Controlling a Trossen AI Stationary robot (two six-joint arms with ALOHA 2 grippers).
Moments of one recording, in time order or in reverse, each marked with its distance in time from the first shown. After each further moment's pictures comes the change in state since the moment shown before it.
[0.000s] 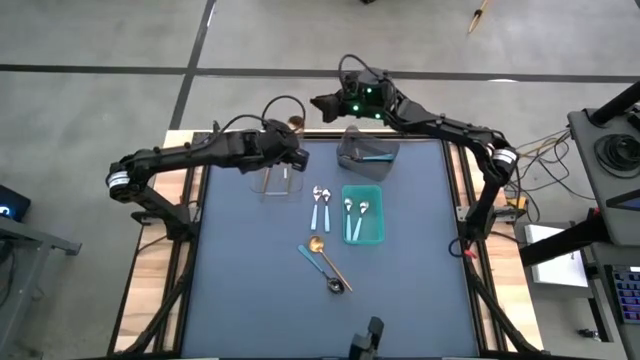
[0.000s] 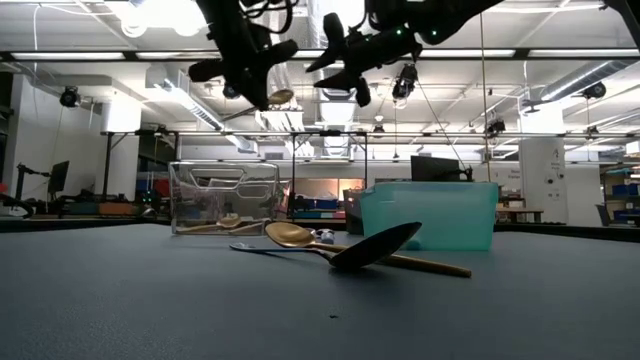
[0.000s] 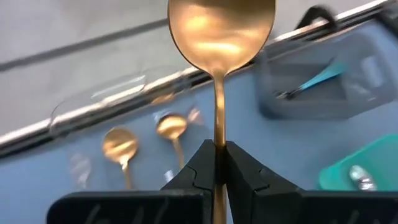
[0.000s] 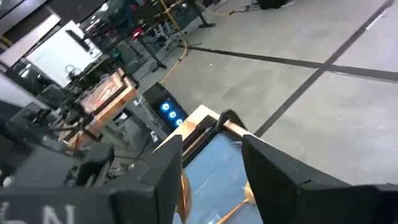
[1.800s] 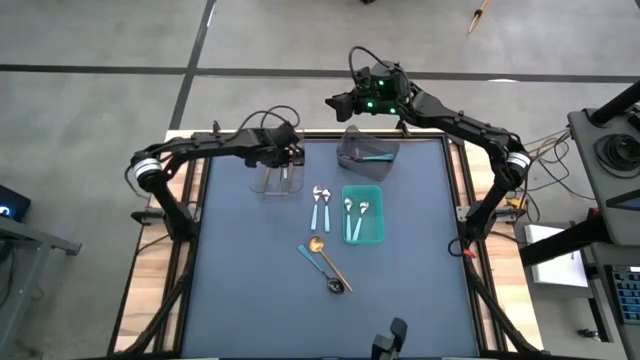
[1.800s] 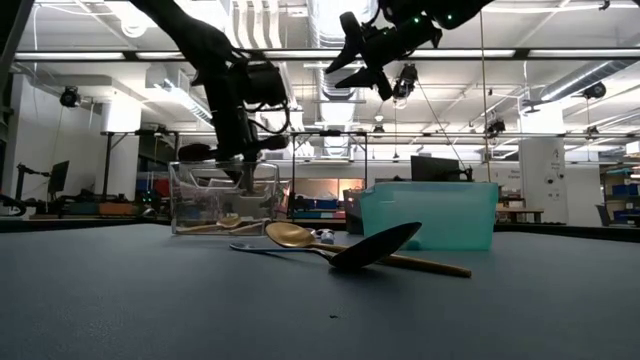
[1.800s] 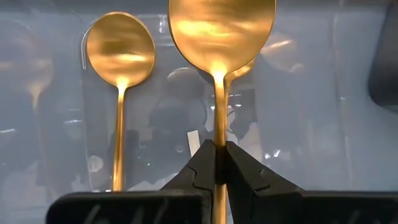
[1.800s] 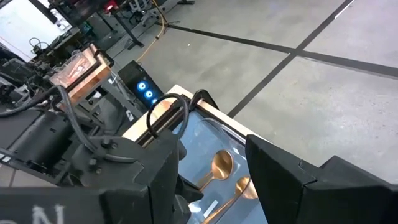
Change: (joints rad) left arm 0.254 0.201 -0.207 0.168 0.317 -0.241; right arm -0.046 -0.096 0.000 -0.236 -0.005 -0.095
